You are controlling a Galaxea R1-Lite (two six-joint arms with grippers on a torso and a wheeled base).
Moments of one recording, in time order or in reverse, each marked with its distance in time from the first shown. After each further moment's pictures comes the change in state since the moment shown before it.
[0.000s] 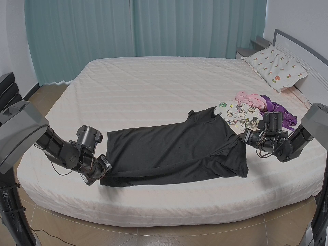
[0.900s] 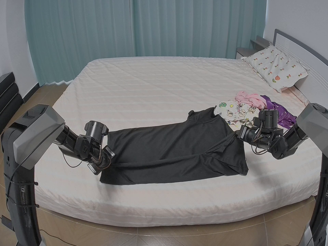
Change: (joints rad) left arm 0.043 0.209 -0.283 0.022 0.015 -0.038; right arm 0.013 0.054 -0.096 0.015 0.005 0.020
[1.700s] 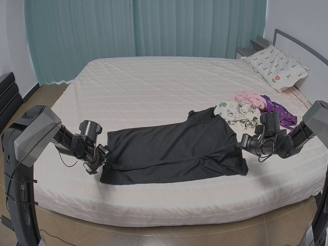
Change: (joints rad) left arm 0.056 0.028 -0.034 0.010 -0.004 -0.060; right arm 0.003 -0.079 0.058 0.222 0.073 0.020
